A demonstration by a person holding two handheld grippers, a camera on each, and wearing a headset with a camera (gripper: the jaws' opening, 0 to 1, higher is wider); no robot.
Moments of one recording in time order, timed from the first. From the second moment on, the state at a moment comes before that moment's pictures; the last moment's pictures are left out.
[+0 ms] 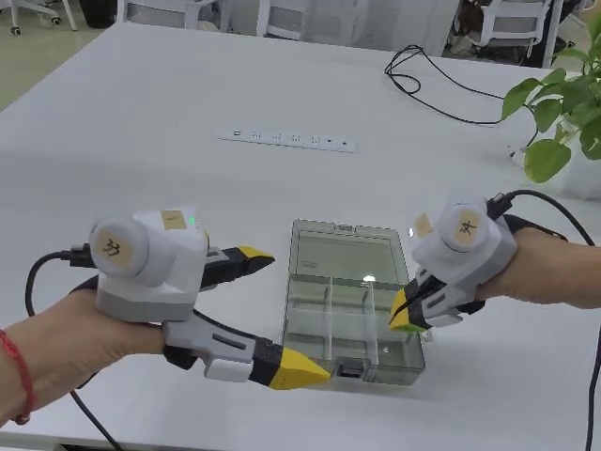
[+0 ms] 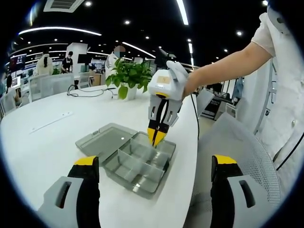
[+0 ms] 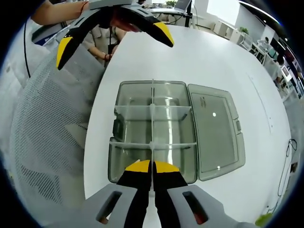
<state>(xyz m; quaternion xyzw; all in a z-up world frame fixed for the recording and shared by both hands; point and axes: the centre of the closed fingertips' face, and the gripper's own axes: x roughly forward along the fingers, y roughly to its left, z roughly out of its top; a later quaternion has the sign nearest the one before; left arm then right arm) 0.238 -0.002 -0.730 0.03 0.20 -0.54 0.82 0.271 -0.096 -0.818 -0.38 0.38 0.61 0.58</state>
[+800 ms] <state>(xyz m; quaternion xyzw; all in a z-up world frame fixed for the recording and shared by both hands) 0.236 0.007 -0.734 0.03 0.21 -0.54 0.82 0.274 -0.099 -0.802 -0.37 0.36 0.60 0.61</state>
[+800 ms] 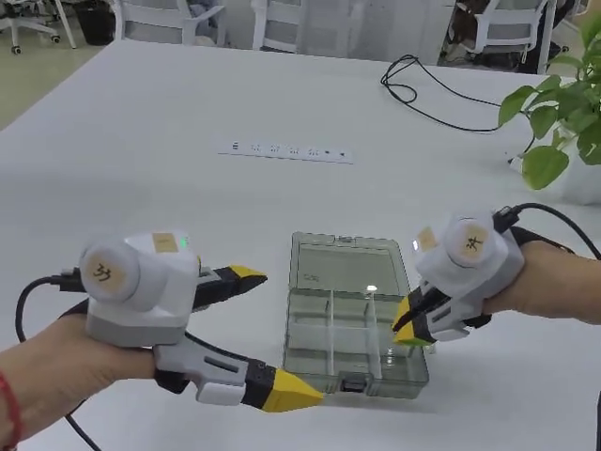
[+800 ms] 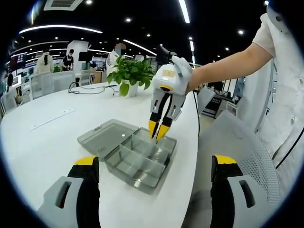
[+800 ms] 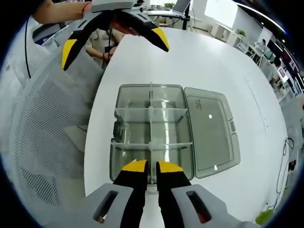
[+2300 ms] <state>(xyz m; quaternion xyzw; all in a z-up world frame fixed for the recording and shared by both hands) 0.233 0.032 -0.748 0.06 0.23 -0.51 0.83 0.247 -0.190 -0.755 -0.21 0.31 0.47 0.80</state>
